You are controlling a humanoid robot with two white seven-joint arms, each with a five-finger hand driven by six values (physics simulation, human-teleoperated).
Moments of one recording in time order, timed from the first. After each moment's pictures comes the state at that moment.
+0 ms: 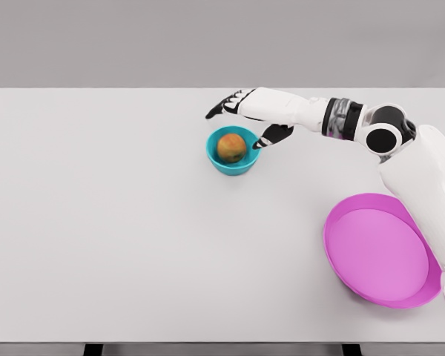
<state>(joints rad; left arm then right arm) 0.03 0.00 -0.25 -0.20 0.20 -0.02 -0.12 -0.77 -0.35 0.54 -1.19 0.40 -0.61 0.61</state>
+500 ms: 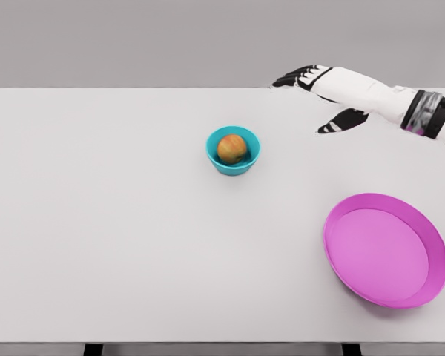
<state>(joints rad) 0.03 0.00 -0.25 -0.20 0.20 -0.02 -0.12 -0.65 -0.55 0.33 -1.32 0.32 -0.61 0.61</state>
